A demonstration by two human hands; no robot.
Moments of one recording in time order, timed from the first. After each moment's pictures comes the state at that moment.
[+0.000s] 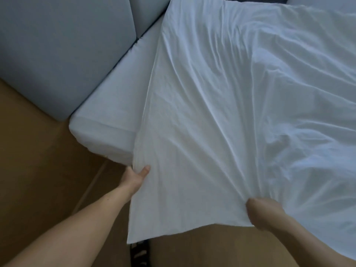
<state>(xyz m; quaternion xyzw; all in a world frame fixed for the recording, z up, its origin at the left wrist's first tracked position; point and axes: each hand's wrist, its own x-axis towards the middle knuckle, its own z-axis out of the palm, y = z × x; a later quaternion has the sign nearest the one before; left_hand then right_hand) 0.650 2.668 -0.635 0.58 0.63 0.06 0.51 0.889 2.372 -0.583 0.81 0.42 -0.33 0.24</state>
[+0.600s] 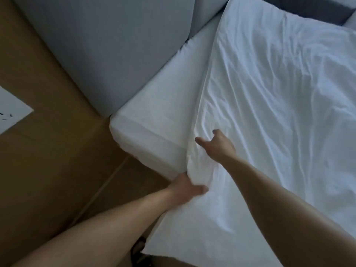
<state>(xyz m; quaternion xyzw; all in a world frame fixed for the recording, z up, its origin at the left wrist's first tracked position) 0.668 2.718 -0.591 0.62 0.45 -0.03 0.64 0.824 2.726 -0.515 0.89 0.30 -0.33 -0.13</state>
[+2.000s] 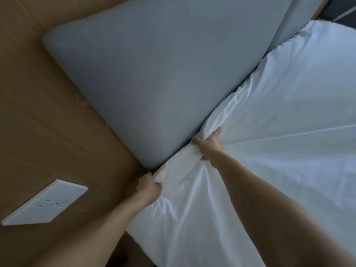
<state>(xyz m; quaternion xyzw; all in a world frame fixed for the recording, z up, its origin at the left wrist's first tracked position) 0.544 3.015 -0.584 0.62 0.70 -0.10 0.36 0.774 3.052 -0.572 0.79 0.26 -0.45 -0.32</state>
